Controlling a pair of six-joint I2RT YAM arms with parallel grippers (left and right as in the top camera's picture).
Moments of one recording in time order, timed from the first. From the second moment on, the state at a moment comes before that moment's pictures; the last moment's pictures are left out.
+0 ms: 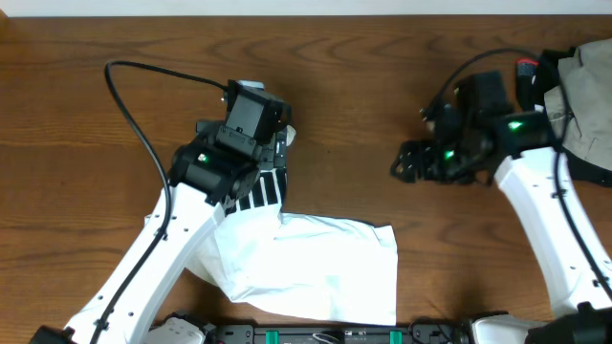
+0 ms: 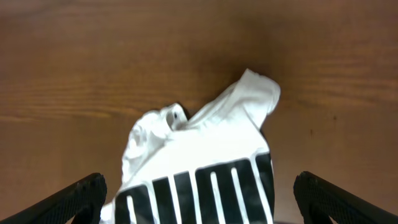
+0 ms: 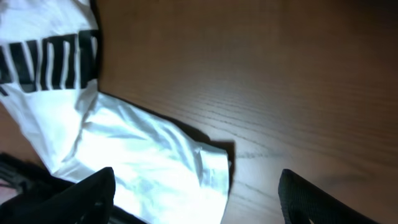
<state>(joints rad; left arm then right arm) -0.47 1.39 1.26 -0.89 -0.37 -0.30 0.19 1.48 1.25 -1.10 -0.36 0.20</state>
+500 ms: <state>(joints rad) -0.47 1.45 1.26 -0.89 -0.33 -0.30 0.29 1.48 0.86 -0.89 -0.42 0.34</state>
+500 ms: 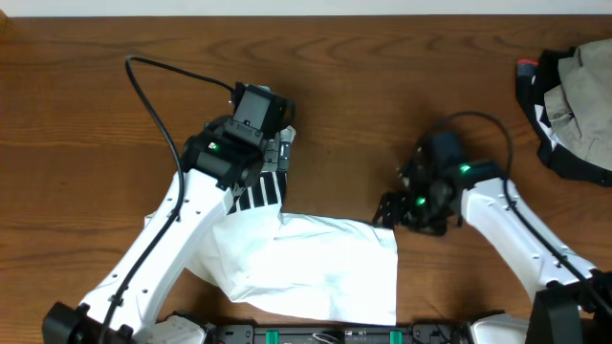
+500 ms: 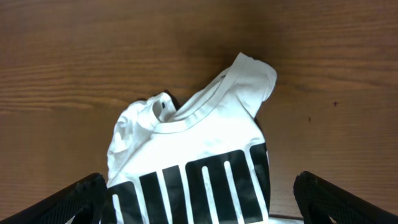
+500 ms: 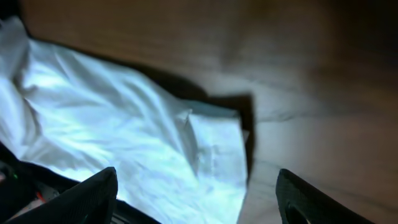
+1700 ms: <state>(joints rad) -0.47 1.48 1.26 -0.89 -0.32 -0.30 0.35 1.48 0.65 -0.56 -0.40 0.49</state>
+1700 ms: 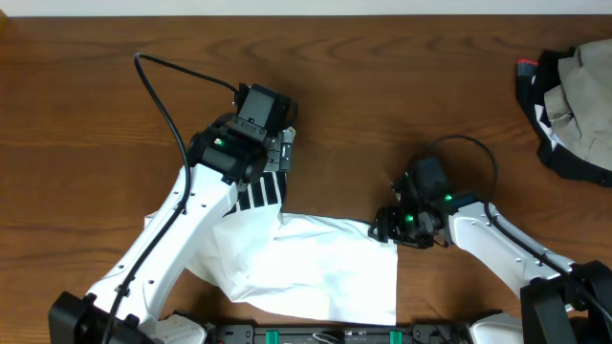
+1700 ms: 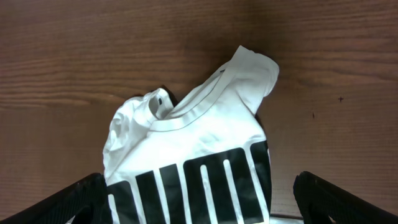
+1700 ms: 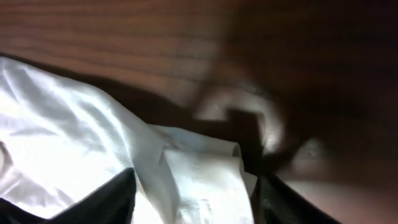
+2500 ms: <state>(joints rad) -0.47 1.69 1.26 -0.66 -0.16 -0.35 0.35 1.48 0.65 -0.54 -0.40 0.52</state>
